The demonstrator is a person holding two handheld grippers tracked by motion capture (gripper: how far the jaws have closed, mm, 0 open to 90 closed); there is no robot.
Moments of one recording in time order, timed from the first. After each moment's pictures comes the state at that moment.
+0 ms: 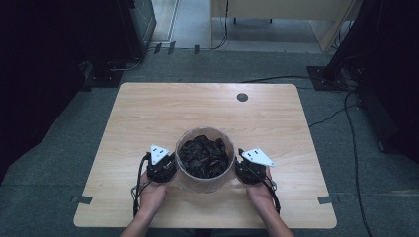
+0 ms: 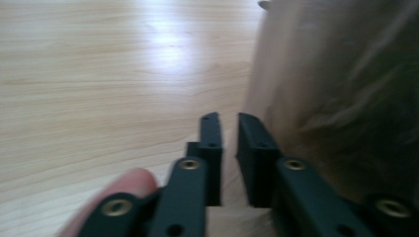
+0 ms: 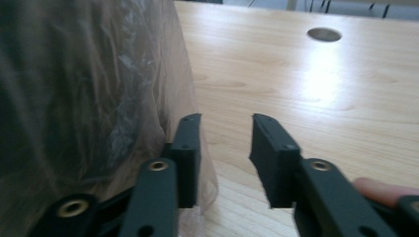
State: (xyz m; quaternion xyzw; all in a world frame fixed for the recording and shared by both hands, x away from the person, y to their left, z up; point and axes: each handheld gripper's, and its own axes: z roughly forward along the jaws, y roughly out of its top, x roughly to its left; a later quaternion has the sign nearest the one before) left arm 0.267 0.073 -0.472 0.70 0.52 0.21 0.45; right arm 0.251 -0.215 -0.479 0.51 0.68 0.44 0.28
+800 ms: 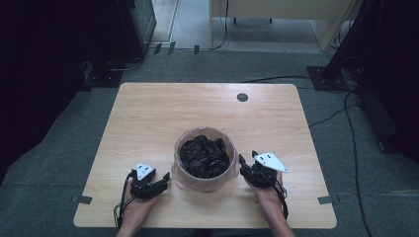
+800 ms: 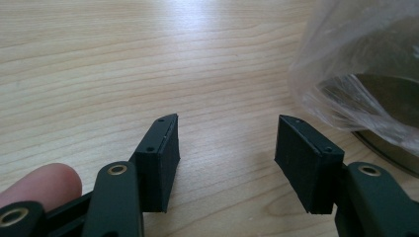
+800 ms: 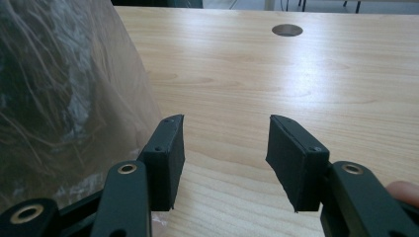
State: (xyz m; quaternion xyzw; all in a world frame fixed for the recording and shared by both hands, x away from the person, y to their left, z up) left arm 0.240 0.116 -0.517 0.73 0.54 0.20 0.37; right arm 0.238 -0.240 -0.480 0.55 0.65 0.44 0.29
